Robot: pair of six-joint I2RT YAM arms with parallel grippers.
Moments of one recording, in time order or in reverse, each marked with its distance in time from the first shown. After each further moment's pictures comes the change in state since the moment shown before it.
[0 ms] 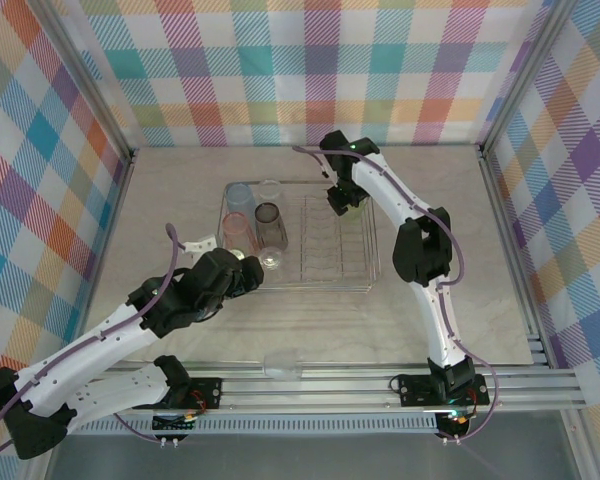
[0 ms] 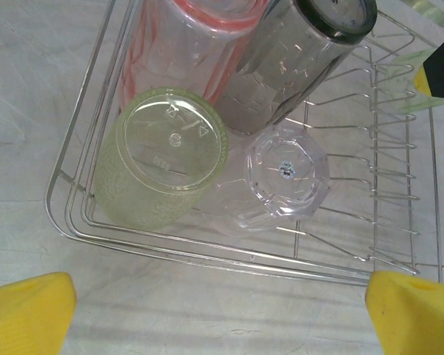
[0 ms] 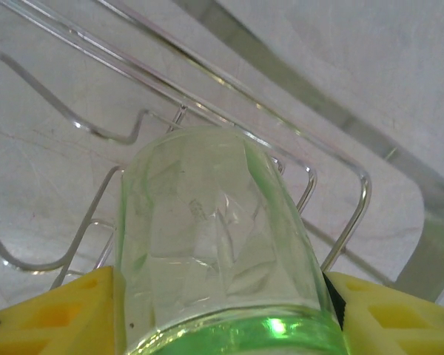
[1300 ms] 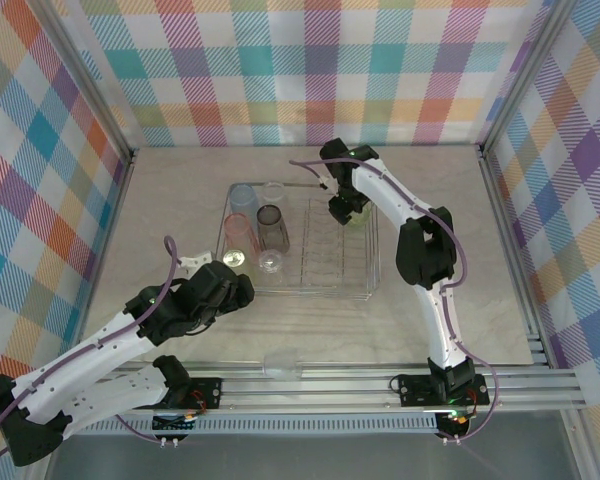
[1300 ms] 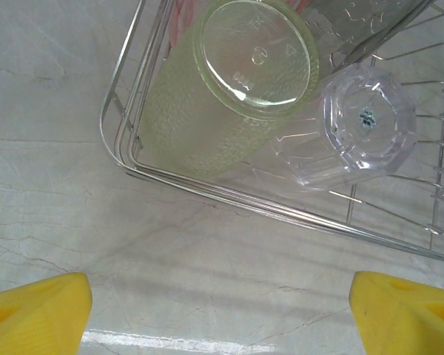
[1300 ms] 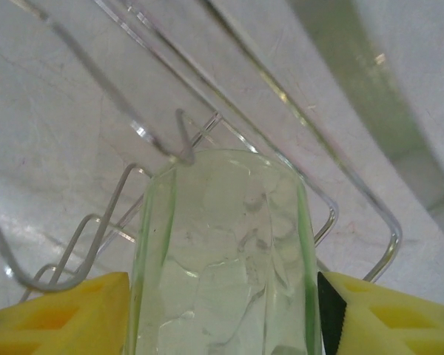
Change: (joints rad) left arm 0.000 -0.062 -0.082 -0.097 0.055 -0.041; right arm 0.020 -0.056 -0.136 0.030 -0.008 -0.151
